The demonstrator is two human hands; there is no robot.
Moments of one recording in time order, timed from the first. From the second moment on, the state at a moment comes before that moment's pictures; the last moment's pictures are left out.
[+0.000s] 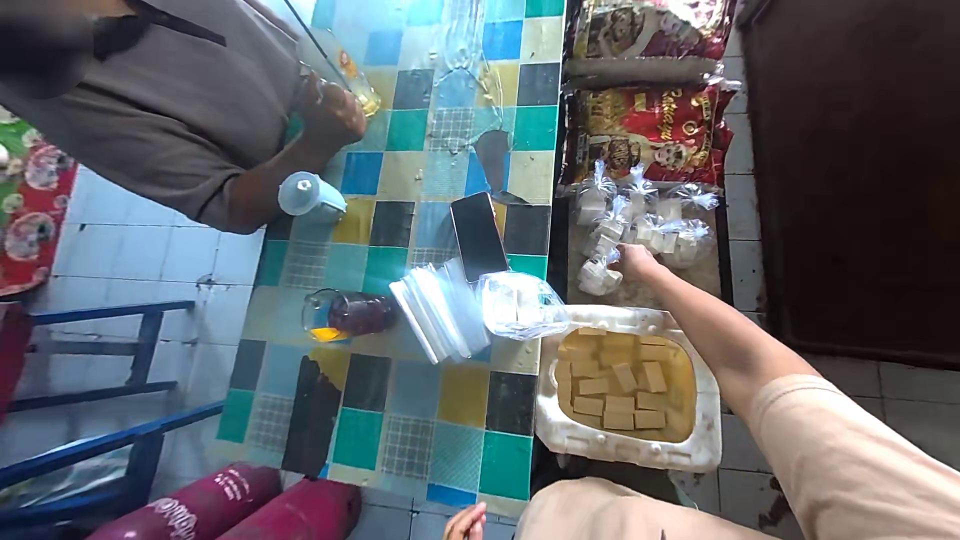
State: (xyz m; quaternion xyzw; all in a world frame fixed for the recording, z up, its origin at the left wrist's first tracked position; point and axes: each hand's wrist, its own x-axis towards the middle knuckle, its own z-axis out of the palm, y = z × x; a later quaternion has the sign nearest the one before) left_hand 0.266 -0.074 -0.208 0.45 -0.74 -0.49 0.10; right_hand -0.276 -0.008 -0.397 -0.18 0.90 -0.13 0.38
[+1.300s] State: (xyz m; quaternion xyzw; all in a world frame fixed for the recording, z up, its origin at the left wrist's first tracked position) left_hand 0.099 -0.241 -0.239 0.33 -0.85 -0.37 0.15; right_hand 0.019 0.009 -0.207 -0.37 0.77 -0.50 0.09
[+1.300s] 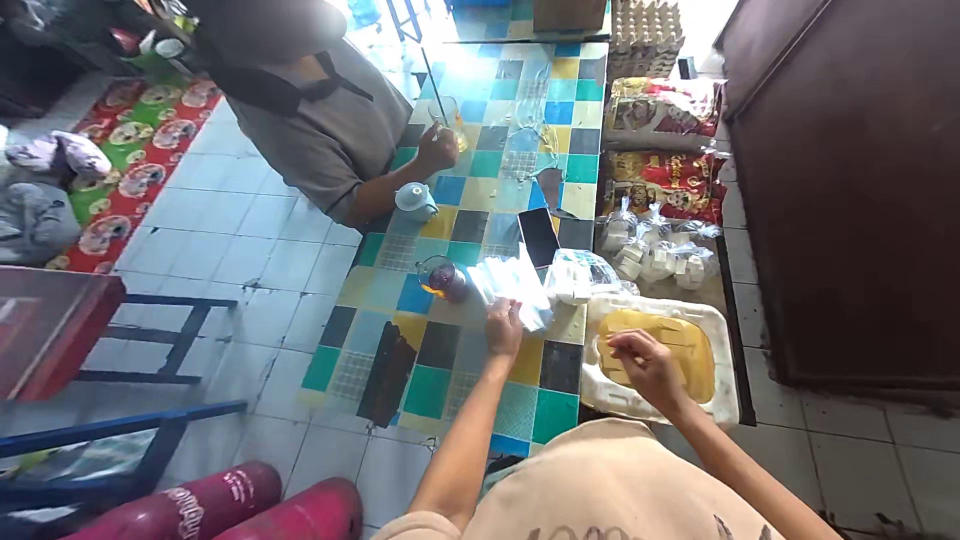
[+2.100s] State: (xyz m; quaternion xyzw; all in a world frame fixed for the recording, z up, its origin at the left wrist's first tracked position) left_hand 0.127 -0.260 -0.228 0.40 -0.81 -0.36 0.22; right_hand -0.016 -0.124 -0.090 -0.49 0.76 -0.42 -0.10
